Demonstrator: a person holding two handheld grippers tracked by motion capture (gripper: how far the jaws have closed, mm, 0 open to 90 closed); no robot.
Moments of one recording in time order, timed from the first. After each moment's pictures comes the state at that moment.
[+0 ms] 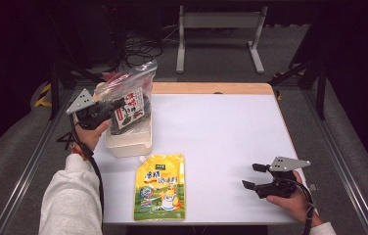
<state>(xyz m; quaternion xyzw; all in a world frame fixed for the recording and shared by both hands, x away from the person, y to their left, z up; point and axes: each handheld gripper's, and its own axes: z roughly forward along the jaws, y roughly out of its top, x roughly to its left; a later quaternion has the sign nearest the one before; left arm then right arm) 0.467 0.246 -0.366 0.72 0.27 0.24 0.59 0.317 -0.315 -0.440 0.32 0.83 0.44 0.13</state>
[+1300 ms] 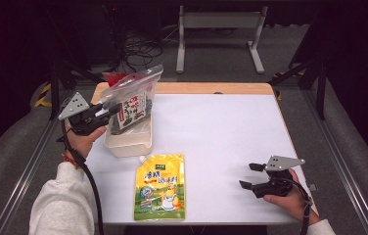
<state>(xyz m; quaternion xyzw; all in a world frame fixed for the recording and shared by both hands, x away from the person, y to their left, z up) 0.438 0.252 -0.352 0.73 0.28 0.25 0.57 0.322 -0.306 -0.440 0.31 0.84 0.43 0.12</state>
